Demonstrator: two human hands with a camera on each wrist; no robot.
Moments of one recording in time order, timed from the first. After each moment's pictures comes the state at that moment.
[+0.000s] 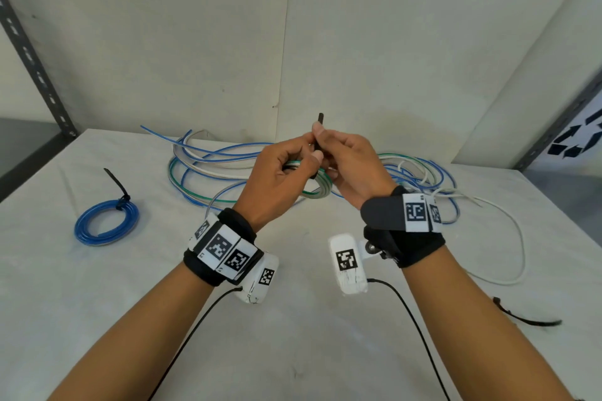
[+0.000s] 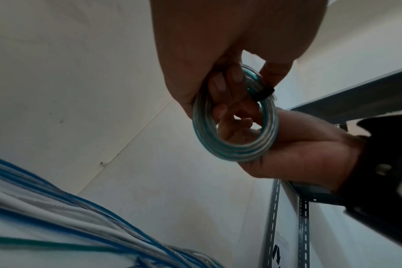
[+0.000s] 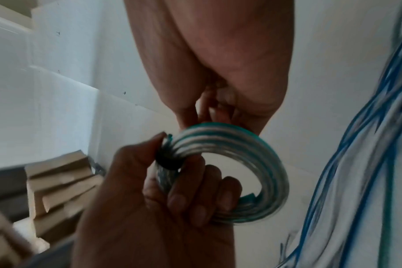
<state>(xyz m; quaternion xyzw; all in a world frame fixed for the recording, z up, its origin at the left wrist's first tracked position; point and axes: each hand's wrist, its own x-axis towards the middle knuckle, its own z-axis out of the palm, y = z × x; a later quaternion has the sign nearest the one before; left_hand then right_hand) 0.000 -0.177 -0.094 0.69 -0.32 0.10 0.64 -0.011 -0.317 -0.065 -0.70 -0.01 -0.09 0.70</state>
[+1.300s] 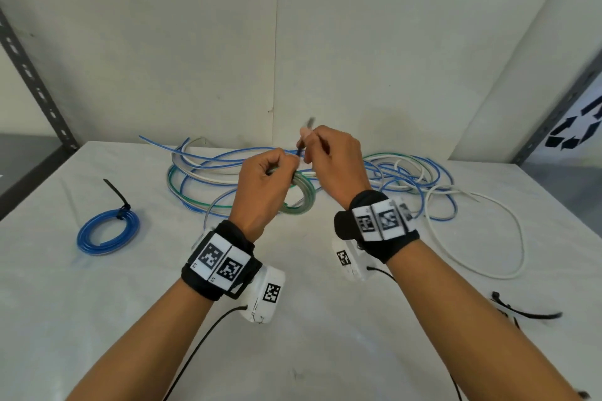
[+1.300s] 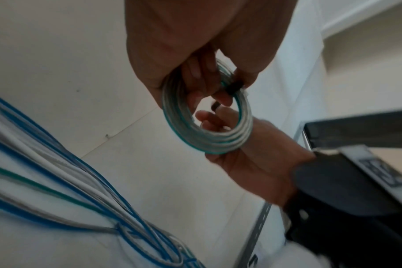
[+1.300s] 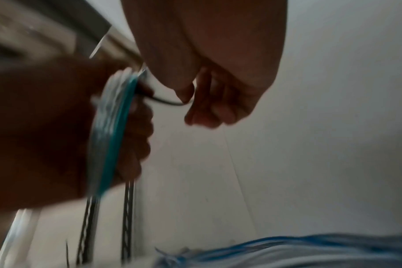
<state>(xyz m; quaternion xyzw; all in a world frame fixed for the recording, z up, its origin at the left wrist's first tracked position) -0.005 -0.179 -0.100 0.68 -0.16 0.07 0.71 0.004 -0.321 -0.079 -0.87 -0.05 -0.29 0.41</state>
